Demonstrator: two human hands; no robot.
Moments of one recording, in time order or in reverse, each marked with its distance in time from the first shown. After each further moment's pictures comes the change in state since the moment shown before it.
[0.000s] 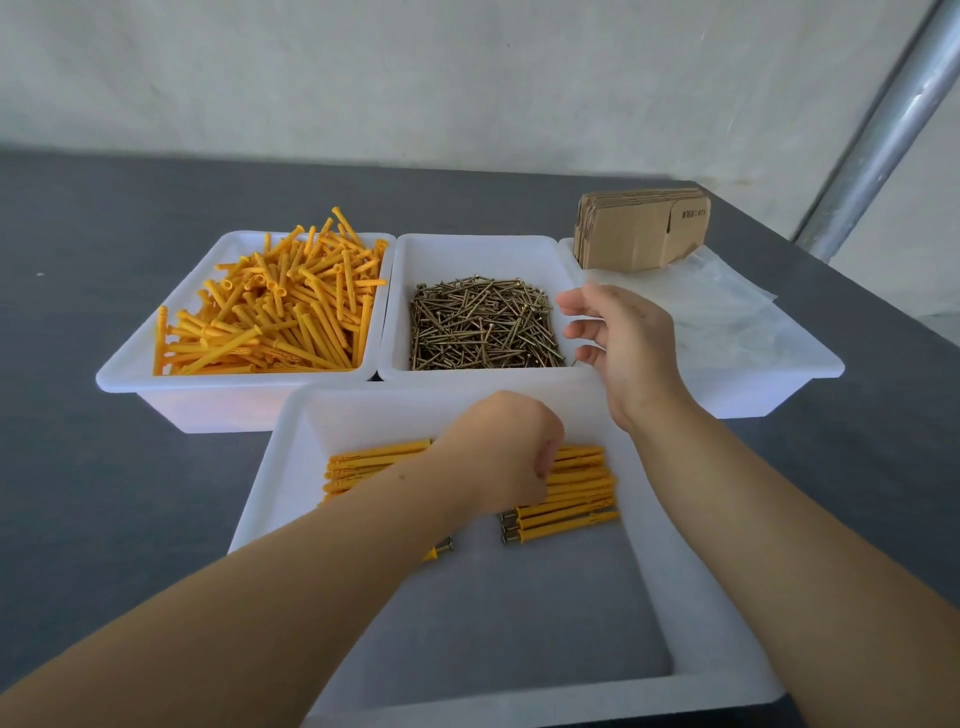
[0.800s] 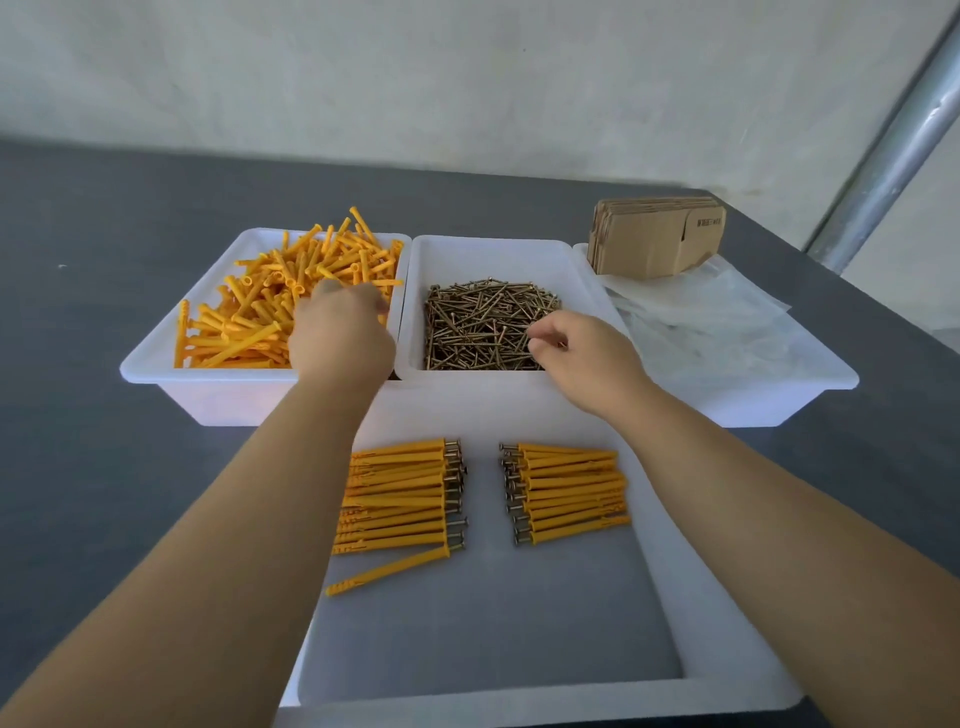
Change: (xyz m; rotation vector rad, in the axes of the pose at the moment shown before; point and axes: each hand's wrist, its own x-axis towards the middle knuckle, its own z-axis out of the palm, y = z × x) left_hand -0.010 -0.115 -0.043 -0.027 0.666 -0.709; right_hand 0.015 0.016 0.018 -0.997 -0.326 -0.156
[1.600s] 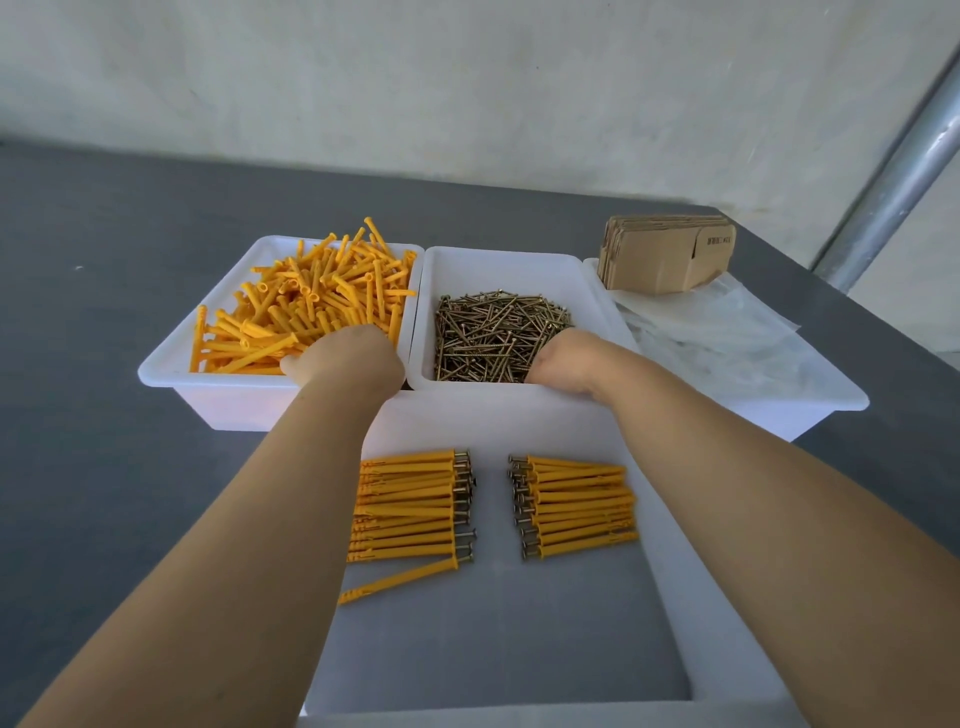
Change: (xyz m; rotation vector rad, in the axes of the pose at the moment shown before) left_hand 0.012 -0.005 0.006 0.252 -0.346 -0.255; right_hand 0.041 -0.023 0.003 -0.297 -0.414 0.186
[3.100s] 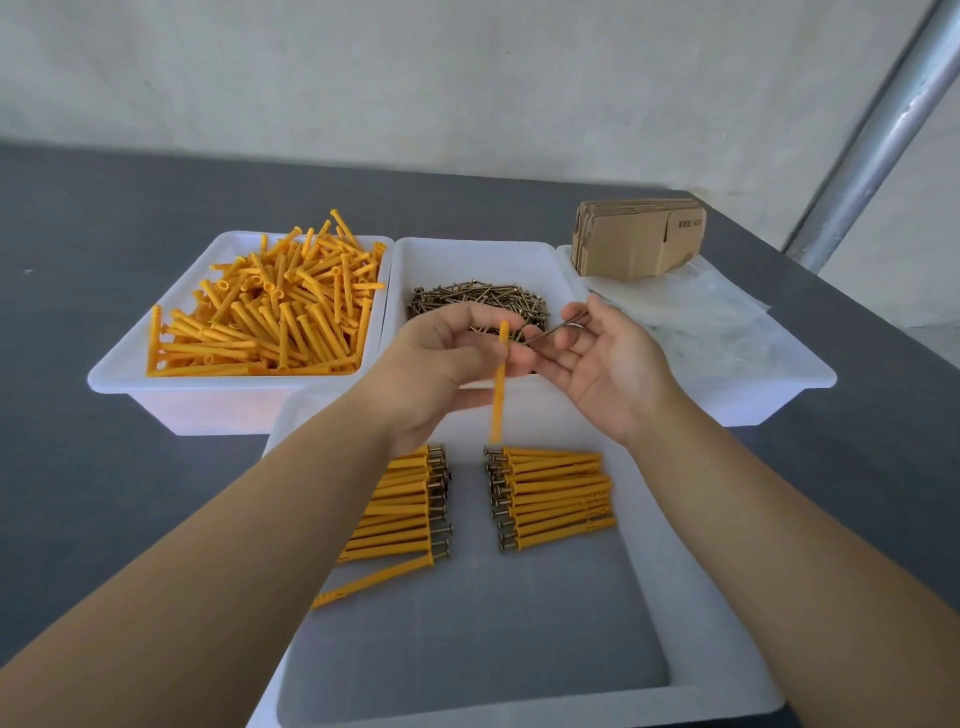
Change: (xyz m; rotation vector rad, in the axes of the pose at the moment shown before) left_hand -0.075 0.036 0.000 -1.369 -0.604 0.629; right_hand -0.054 0.037 0.015 1.883 0.099 -0.222
